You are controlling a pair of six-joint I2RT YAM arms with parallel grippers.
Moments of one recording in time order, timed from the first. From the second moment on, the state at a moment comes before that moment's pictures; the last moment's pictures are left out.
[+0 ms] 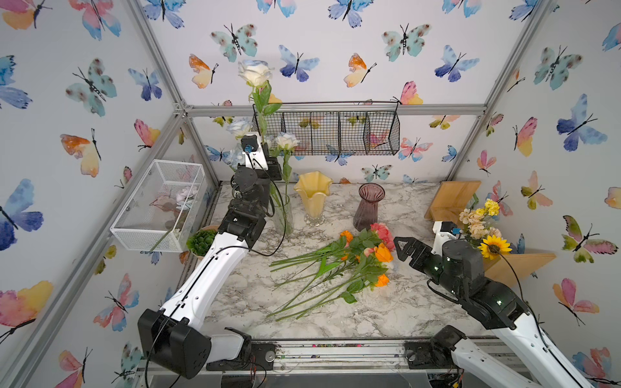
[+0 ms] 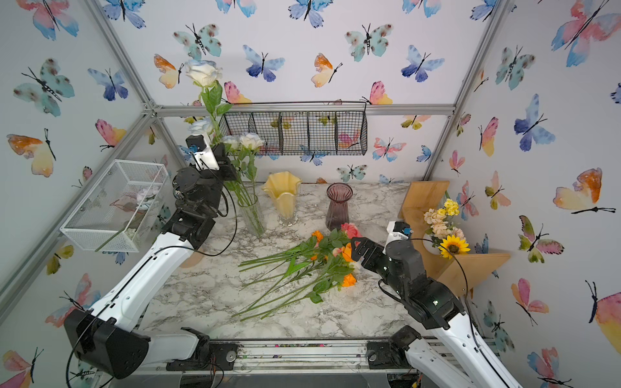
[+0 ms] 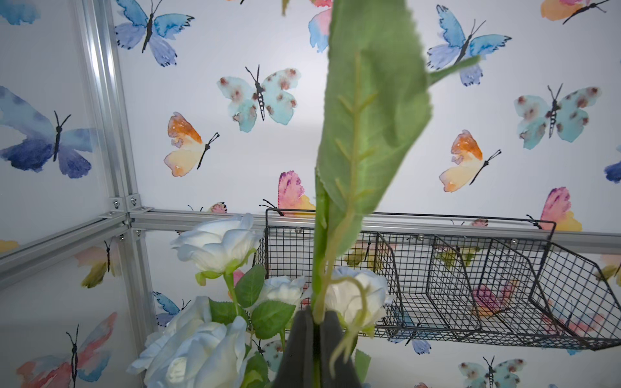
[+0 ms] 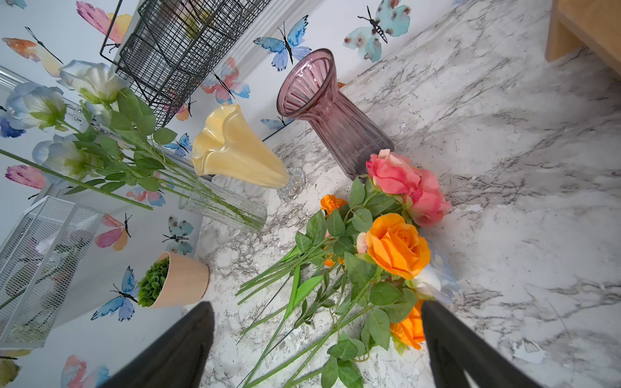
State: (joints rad) left arm -0.36 1.35 1.31 0.29 -0.35 0.00; right arm 0.61 0.68 0.87 -0.66 0.16 0.83
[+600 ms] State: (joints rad) left arm -0.29 1.57 1.33 0.42 -0.34 -0.05; right arm 0.61 0.66 0.86 -0.64 0.21 0.79
